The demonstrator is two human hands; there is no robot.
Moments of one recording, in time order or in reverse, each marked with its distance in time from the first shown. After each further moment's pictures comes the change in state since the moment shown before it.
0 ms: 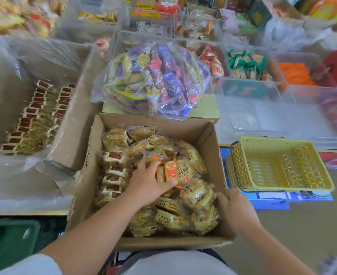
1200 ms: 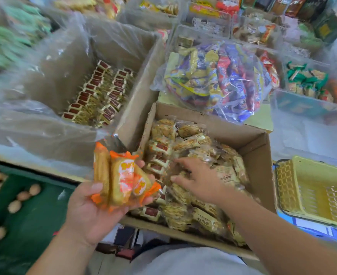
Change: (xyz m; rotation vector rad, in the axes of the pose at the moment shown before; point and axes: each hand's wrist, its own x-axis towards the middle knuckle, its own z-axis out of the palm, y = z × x) left_hand -0.148 -0.126 -0.090 -2.230 -0.357 0.361; right_hand -0.002 -0.192 0.063 -0.066 -0.452 -0.715
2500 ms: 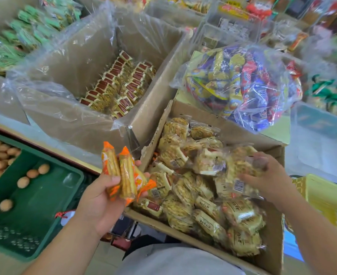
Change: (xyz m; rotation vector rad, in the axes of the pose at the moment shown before) left_hand -0.006 -0.020 -0.016 0.315 0.493 0.282; right_hand -0.032 0.074 -0.095 0.039 0.334 0.242
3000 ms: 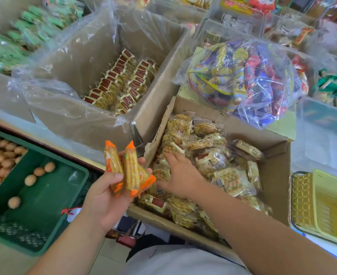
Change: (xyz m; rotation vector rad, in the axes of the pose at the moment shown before) left_hand 0.000 -0.002 -0.006 -0.029 -0.075 0.032; right_hand -0.012 -0.118 0.160 -0.383 -0.417 -0.356
